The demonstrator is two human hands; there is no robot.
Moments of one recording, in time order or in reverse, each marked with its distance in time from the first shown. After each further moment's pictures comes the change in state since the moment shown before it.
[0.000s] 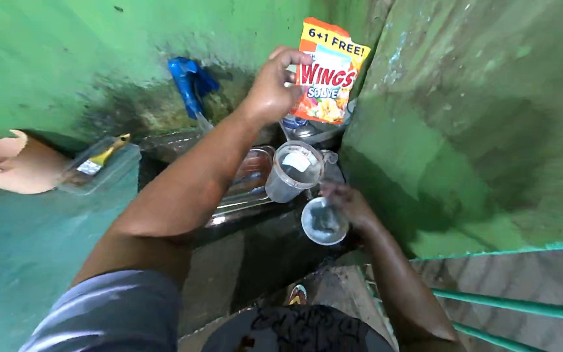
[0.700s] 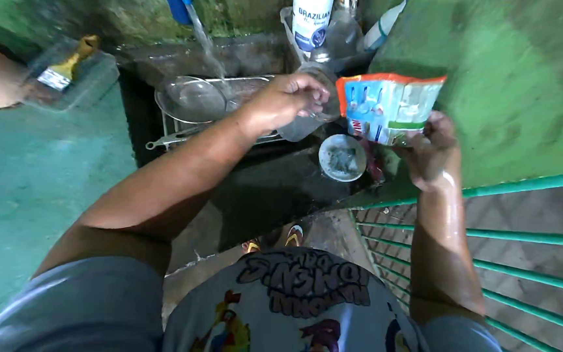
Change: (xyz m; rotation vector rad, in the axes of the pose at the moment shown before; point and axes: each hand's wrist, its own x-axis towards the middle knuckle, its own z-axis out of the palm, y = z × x) left_hand -0.152 -0.034 0.009 -0.307 -0.314 -0.293; right_hand -0.073 -0.022 -0.020 0.210 0.456 -0.153
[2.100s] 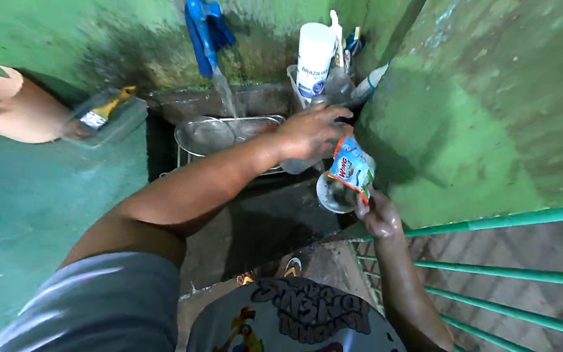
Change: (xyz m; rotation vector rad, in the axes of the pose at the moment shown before) left_hand 0.049 0.012 0.002 0.944 -0.151 0.619; right_hand -0.022 0.028 0.050 0.858 0.318 0.737
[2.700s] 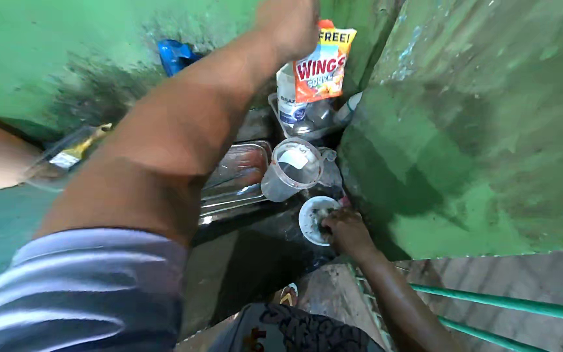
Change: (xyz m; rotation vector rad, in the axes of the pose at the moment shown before) left_hand 0.151 -0.078 -0.117 0.254 0.147 -0.598; right_hand 0.040 -0.009 0.006 -2.329 -0.463 -0.468
